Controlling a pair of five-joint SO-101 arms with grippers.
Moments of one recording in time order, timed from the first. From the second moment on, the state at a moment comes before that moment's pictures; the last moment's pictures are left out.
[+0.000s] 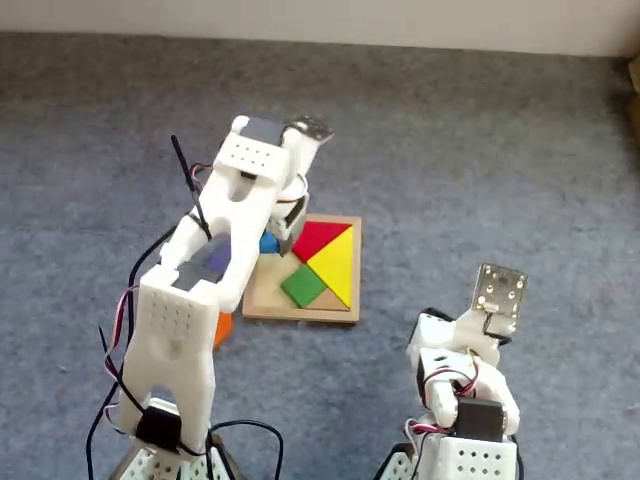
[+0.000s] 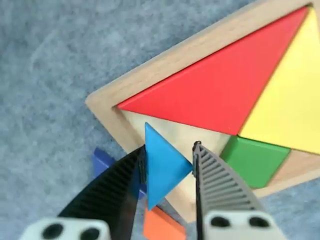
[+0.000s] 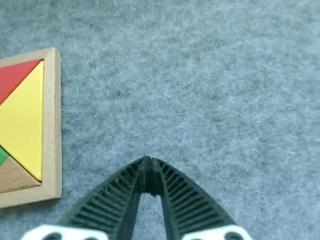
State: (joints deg) left arm 11.6 40.9 -31.3 94.6 -7.3; right arm 0.4 -103.8 96.0 61.2 -7.3
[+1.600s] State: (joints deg) left arm 13.2 40.3 -29.1 97.8 18.8; right arm 0.6 -103.8 96.0 61.1 -7.3
